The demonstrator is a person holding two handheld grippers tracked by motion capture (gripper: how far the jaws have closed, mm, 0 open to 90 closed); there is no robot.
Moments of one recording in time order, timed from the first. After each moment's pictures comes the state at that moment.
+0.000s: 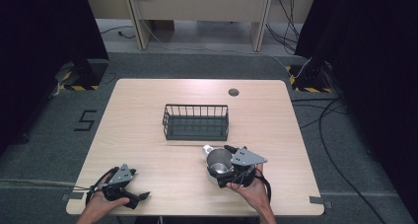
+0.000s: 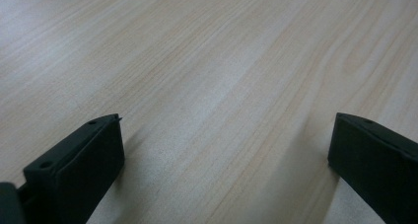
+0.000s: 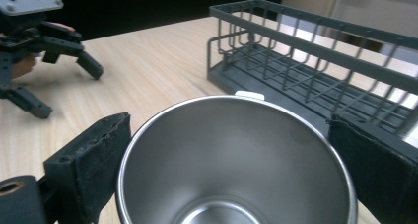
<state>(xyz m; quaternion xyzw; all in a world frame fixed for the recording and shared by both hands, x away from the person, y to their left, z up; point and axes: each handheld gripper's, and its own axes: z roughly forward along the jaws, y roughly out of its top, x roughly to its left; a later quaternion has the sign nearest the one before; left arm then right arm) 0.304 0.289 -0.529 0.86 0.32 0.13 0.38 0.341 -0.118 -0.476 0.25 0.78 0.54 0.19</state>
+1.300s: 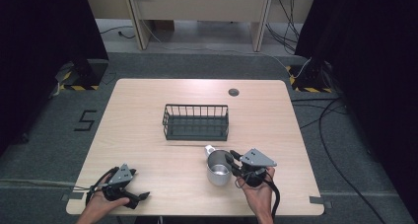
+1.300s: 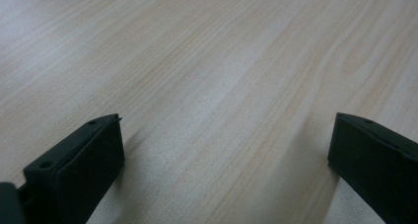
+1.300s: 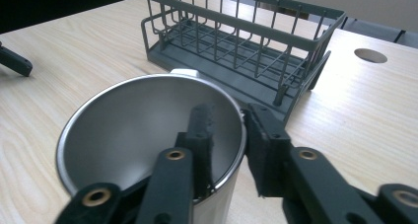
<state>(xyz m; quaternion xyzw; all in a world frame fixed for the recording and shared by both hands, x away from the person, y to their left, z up) 0.304 0.289 -0.529 0.86 0.32 0.13 0.38 0.327 -0.138 -0.461 0.35 0.77 0.48 0.24</state>
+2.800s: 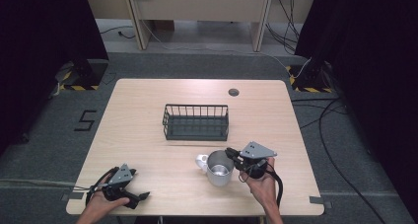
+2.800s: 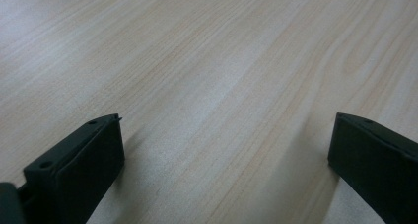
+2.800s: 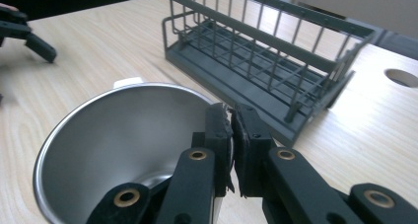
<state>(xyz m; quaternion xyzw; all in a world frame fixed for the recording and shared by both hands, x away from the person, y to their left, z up) 0.304 0.289 -0.529 0.86 0.32 0.13 0.38 0.351 -0.146 -0.456 0.29 0.80 0.48 0.20</state>
